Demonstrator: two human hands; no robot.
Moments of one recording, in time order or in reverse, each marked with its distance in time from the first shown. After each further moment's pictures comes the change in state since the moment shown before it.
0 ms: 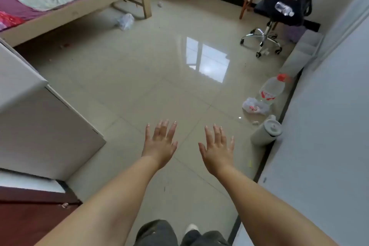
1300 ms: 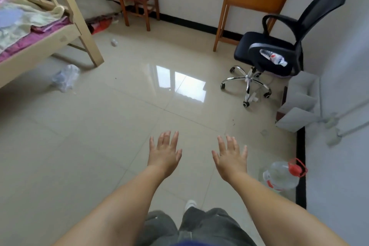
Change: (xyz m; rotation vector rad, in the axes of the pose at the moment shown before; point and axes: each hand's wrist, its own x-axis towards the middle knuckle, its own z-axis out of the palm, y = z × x) left_hand 0.843 -0.004 -0.150 -0.077 -0.097 0.115; right_hand 0.779 0.144 -0.224 -0.070 -0.021 0.298
